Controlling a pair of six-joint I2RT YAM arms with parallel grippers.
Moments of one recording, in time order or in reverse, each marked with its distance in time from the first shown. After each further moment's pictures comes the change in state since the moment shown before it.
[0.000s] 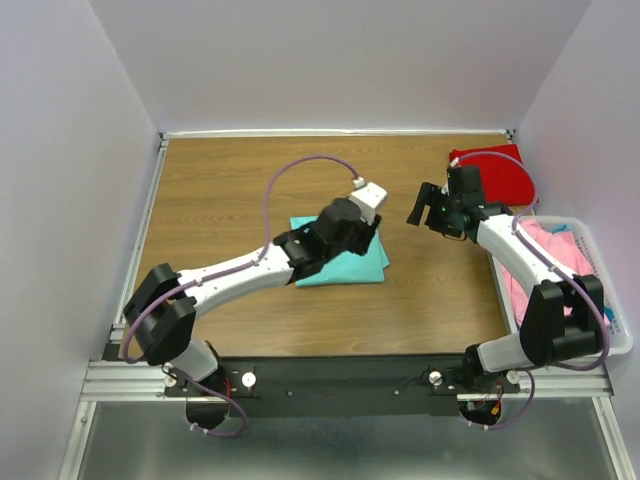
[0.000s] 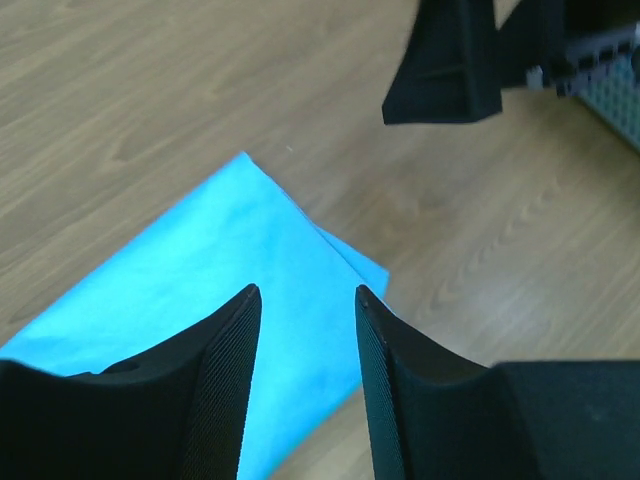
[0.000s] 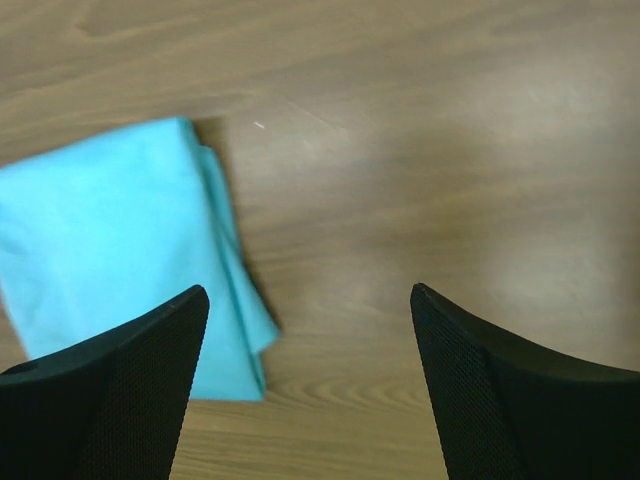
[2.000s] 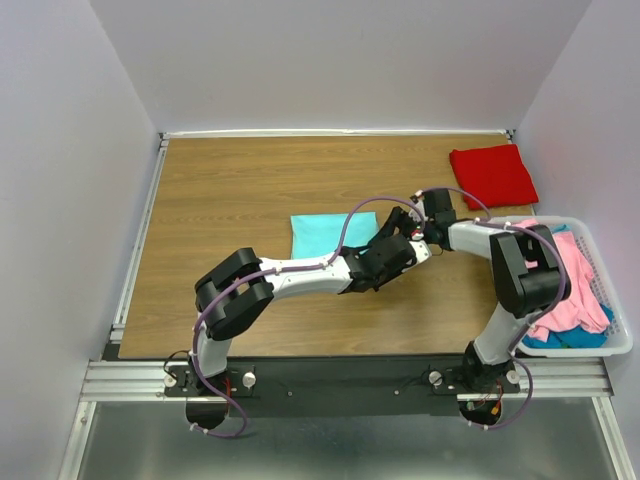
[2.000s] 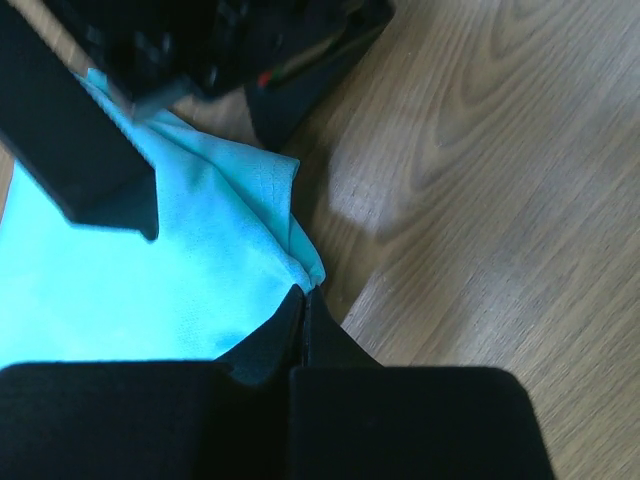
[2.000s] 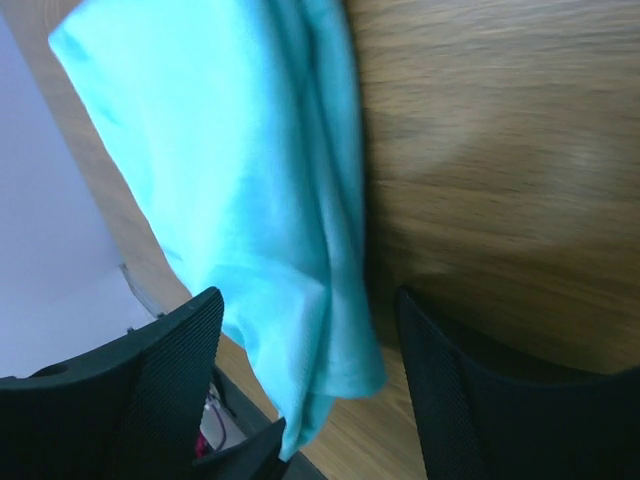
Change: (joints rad) left arm -0.227 0.410 0.241 -0.304 -0.090 0.274; right arm 0.023 0.276 -0.188 0.352 -0.525 0.257
